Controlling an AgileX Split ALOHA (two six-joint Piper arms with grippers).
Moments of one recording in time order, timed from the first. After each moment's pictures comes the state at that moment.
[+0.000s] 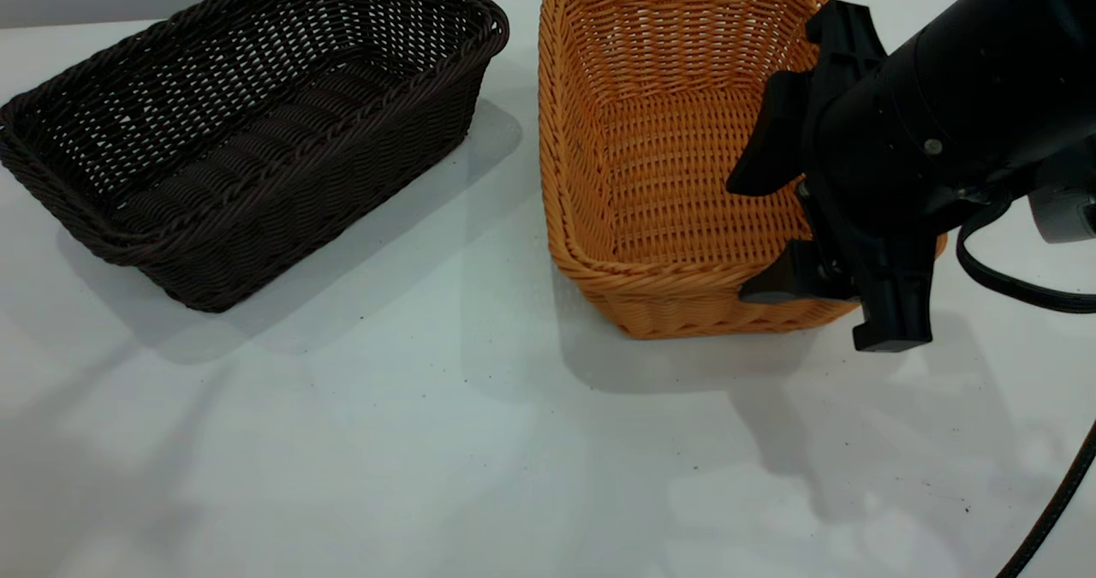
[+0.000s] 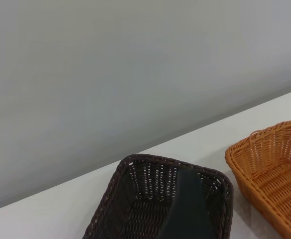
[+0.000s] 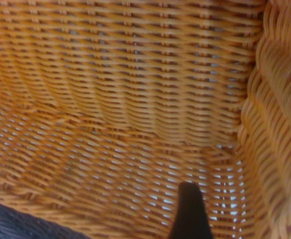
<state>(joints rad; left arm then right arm) 0.00 0.82 -0.74 -0.93 0.47 1.08 0.57 1.73 -0.64 1.75 0.05 0.30</state>
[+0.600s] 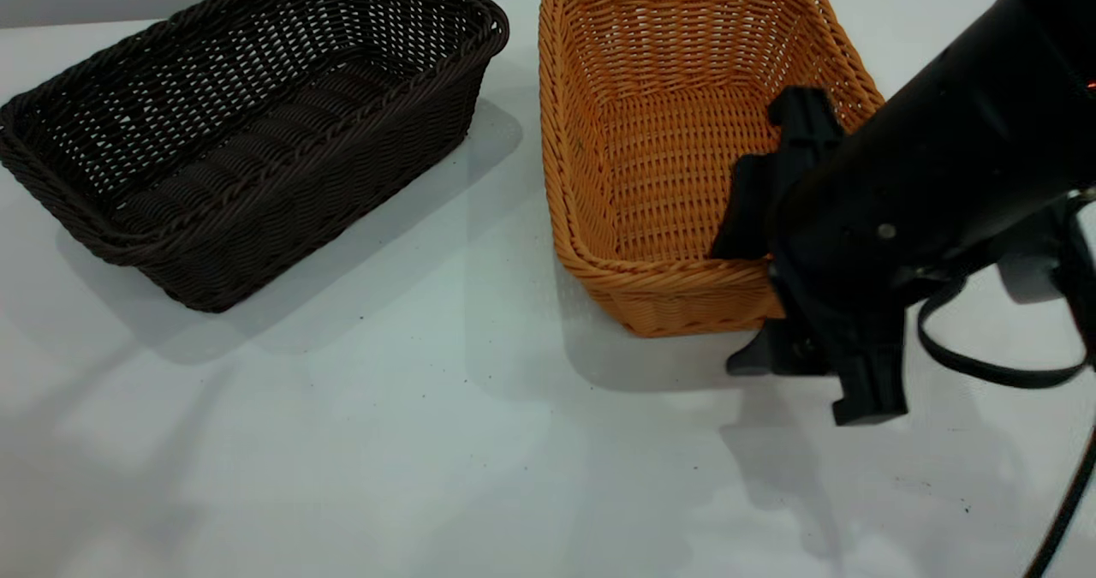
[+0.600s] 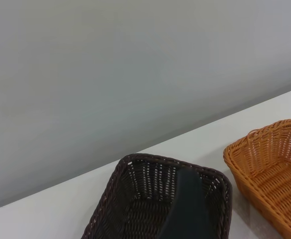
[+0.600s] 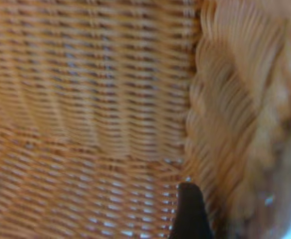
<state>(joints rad) 0.00 0.82 -0.74 -0.93 0.48 1.08 0.64 1.83 -0.65 1.75 0.04 0.30</state>
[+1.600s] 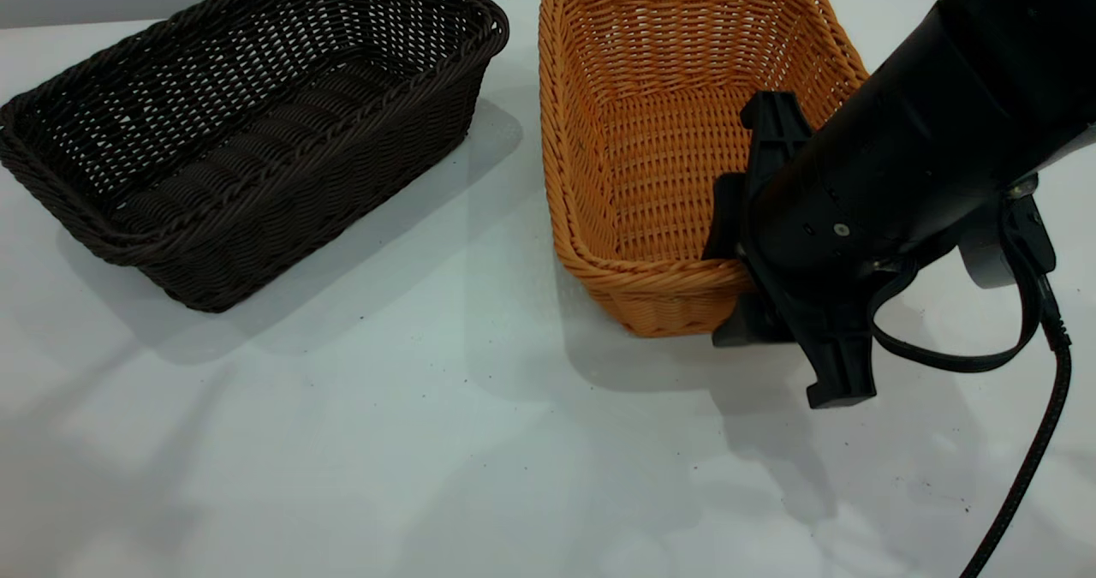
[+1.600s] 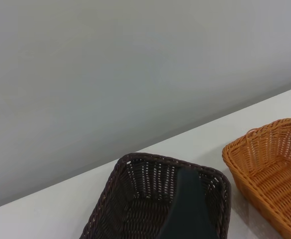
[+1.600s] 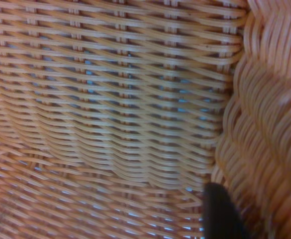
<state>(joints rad) 0.00 0.82 -0.74 -0.93 0.48 1.08 0.64 1.91 -0.72 1.74 -0.01 0.28</state>
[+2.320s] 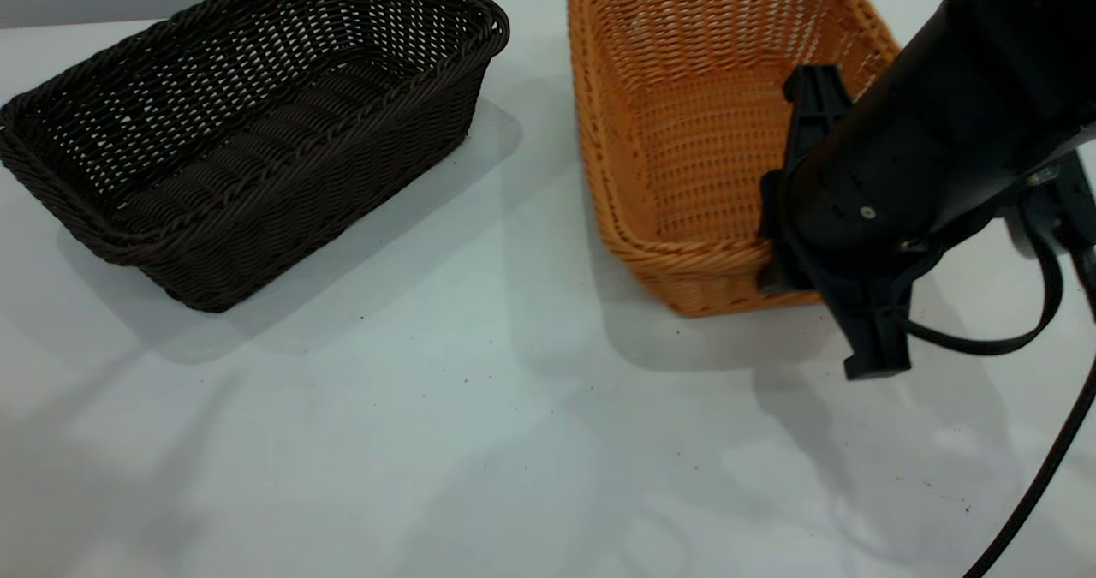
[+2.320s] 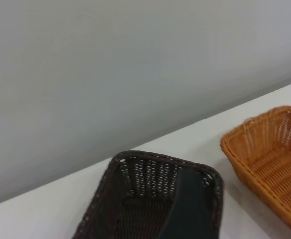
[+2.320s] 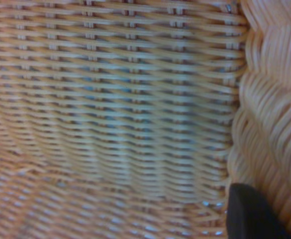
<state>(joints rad) 0.00 0.81 -0.74 -0.93 0.51 1.08 0.64 1.89 -0.71 1.75 -0.18 0.28</state>
